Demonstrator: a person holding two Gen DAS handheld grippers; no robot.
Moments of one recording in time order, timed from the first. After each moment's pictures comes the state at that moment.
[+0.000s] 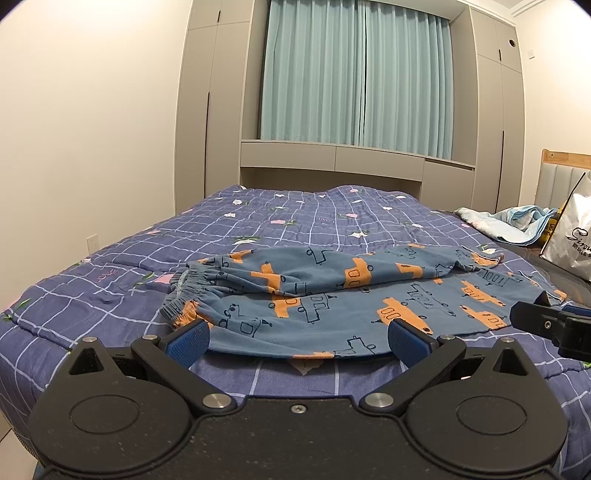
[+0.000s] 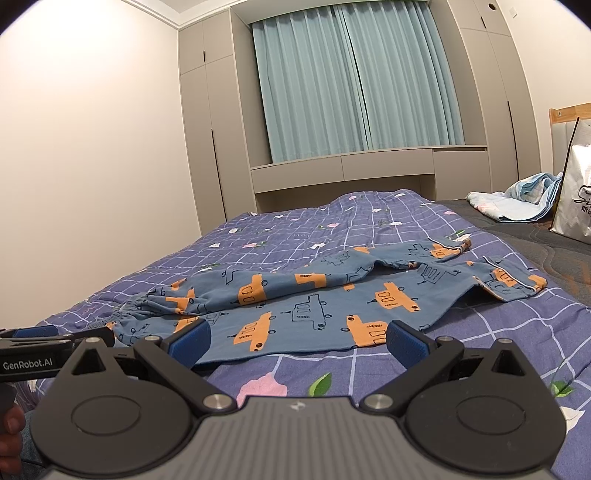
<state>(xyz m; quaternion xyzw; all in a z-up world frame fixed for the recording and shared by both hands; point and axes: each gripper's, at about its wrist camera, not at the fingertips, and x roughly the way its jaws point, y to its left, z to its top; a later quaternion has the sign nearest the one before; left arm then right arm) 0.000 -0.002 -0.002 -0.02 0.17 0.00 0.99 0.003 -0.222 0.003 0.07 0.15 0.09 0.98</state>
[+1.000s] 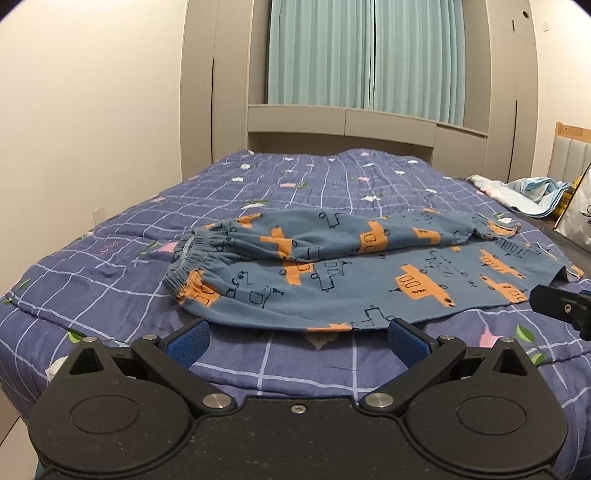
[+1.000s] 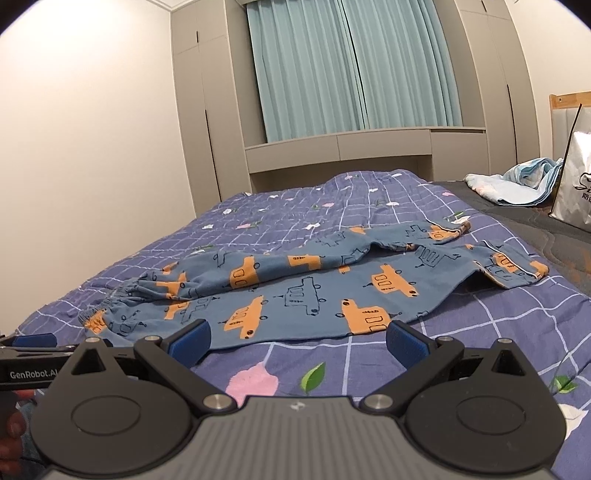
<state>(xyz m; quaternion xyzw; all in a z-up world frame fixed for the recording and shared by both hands) 0.024 0.003 -0.012 -0.01 0.24 0.02 0.97 0.021 -0.225 0.001 0.07 0.19 0.08 0.98</state>
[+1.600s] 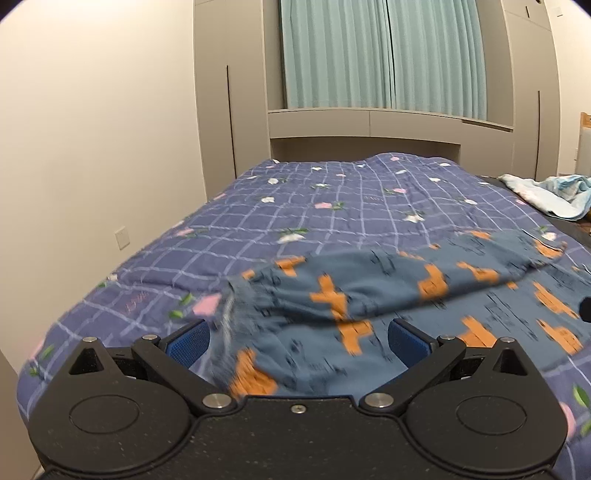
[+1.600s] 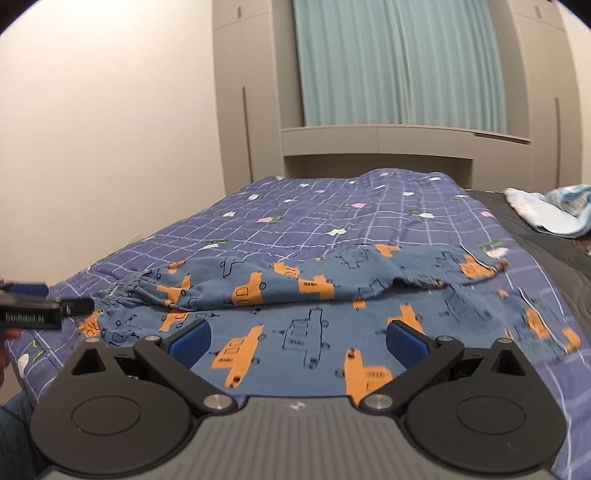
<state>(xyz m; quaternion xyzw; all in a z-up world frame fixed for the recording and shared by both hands) 0.097 0.040 0.035 0.02 0.24 0.06 0.97 0.095 -0.235 0.035 0.01 0.21 0.15 0.97</state>
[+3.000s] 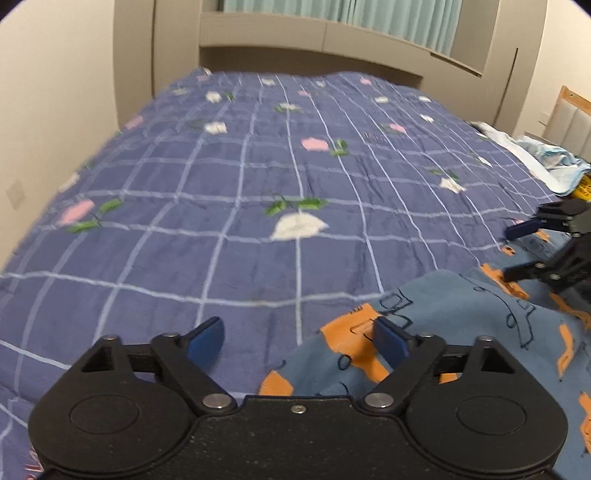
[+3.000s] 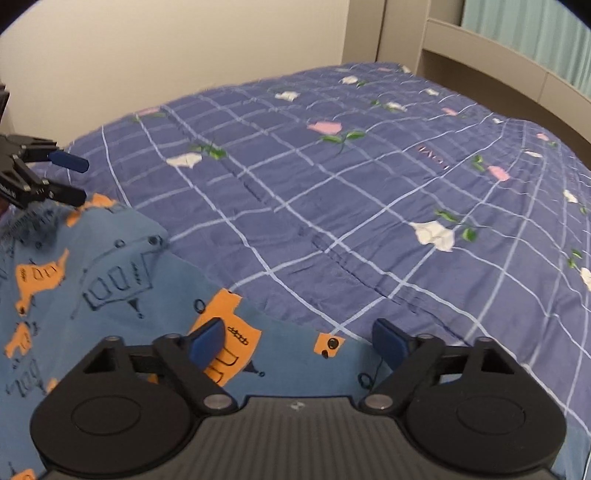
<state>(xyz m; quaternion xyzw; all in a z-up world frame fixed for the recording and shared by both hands) 0.380 0.171 -0.020 -0.03 0.39 -0.11 0.91 0.458 -0.152 -0.011 -0.19 0.38 0.33 0.84</state>
